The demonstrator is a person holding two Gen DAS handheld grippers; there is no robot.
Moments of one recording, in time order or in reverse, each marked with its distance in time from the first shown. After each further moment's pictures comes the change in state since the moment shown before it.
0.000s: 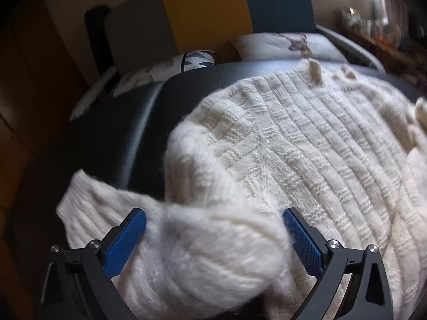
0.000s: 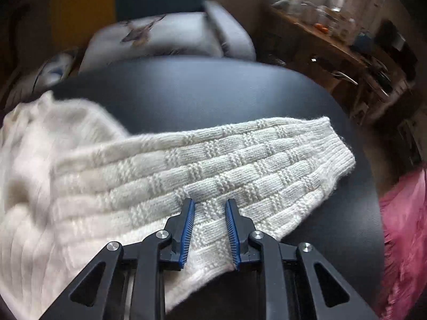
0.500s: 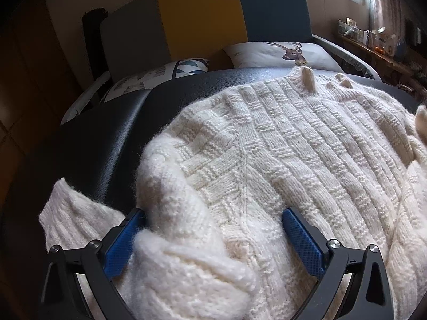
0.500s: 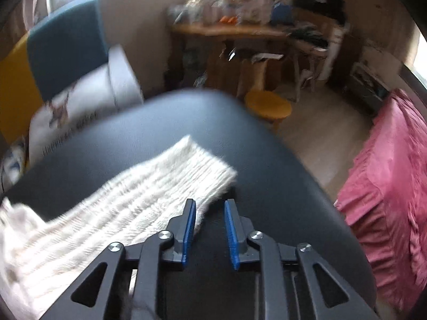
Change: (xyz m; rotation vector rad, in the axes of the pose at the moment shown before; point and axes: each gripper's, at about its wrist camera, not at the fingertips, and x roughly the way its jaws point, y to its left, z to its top) left arm 0.015 -0.020 0.004 0.026 -0.061 -0.006; right arm -0.035 -0.123 0.008 0.354 -0.154 -0.090
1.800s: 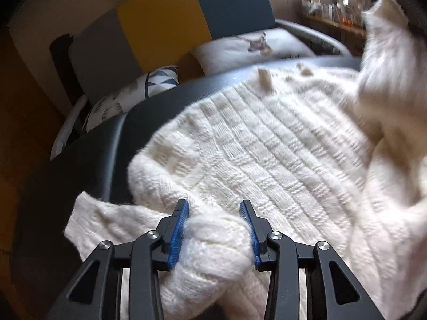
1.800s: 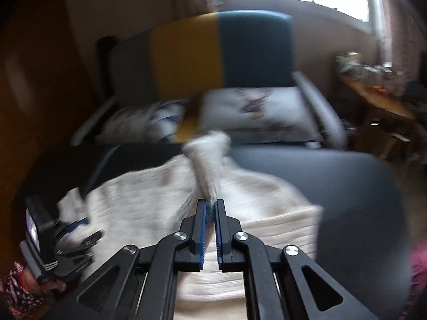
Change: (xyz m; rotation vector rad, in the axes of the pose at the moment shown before) left arm -0.018 -0.029 0.017 0.230 0.040 -0.021; right arm -0.184 0.248 -0.070 -0.430 -0.064 0.472
